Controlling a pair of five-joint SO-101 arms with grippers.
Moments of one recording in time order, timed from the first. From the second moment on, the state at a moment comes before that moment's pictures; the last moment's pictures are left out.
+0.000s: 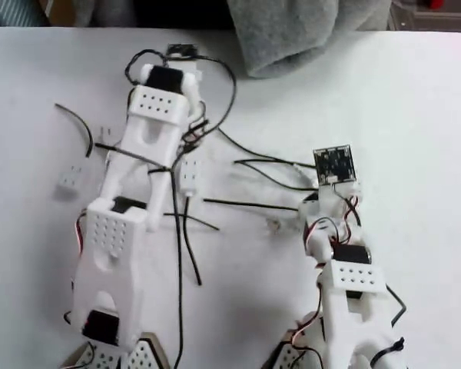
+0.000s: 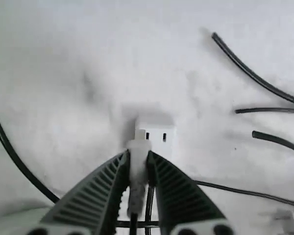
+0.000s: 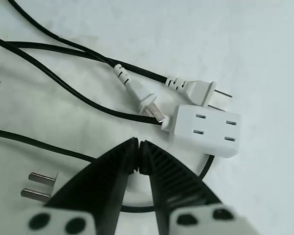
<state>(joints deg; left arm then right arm) 9.1 46.0 -53.9 101.5 18.5 3.1 -46.7 77.2 22.4 14.8</state>
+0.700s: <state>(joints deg) 13.1 45.9 -54.3 101.8 59.5 3.1 -46.7 77.2 21.2 14.8</state>
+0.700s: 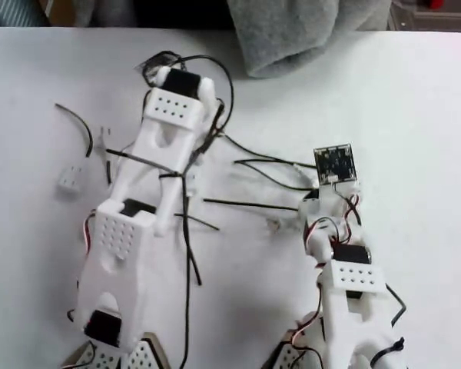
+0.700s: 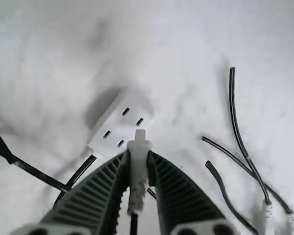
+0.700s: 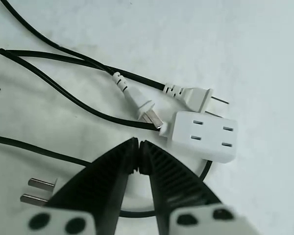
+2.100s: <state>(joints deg) 10.5 45.8 -54.4 102.0 -66.7 3.1 -46.7 77.2 20.7 14.8</state>
